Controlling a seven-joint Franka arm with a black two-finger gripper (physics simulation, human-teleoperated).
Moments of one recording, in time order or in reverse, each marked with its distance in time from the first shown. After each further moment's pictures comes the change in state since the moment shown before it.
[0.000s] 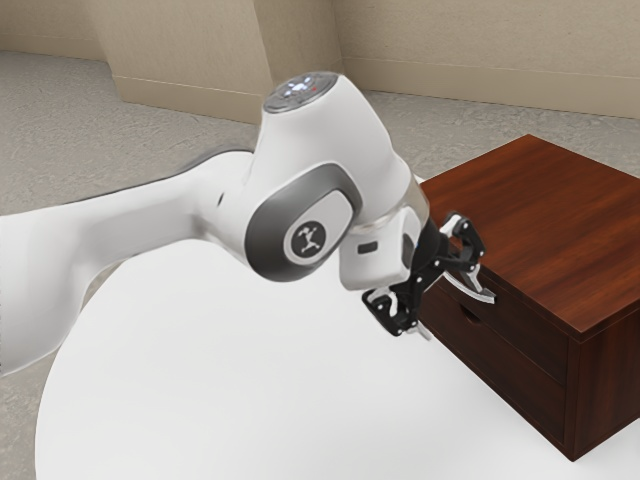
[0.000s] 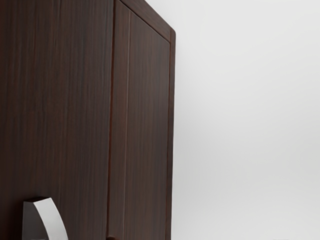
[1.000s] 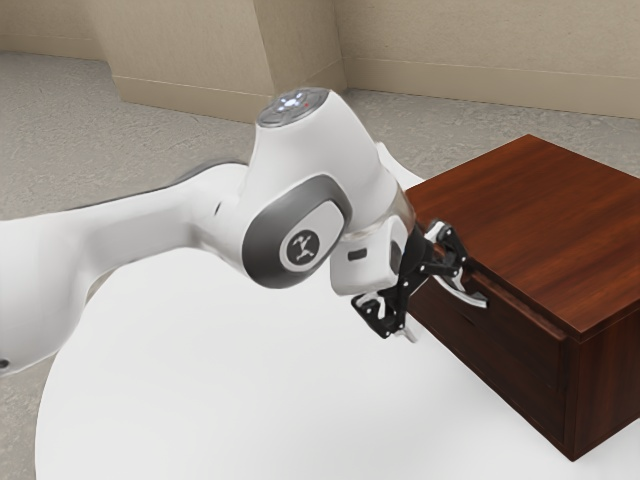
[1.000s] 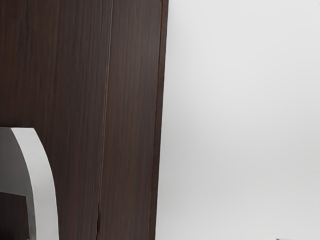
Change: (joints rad) arm 0.003 -0.003 0.038 -0.051 0.000 0.035 0.007
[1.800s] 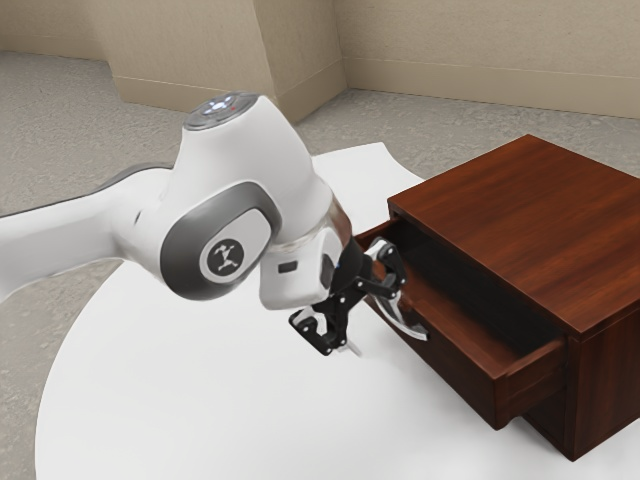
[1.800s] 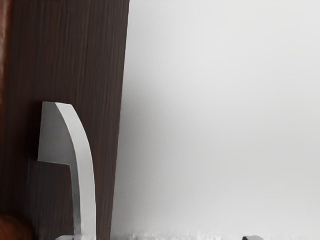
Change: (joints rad) arm 0.040 -0.217 0.003 -0.195 0.006 -0.072 0.002
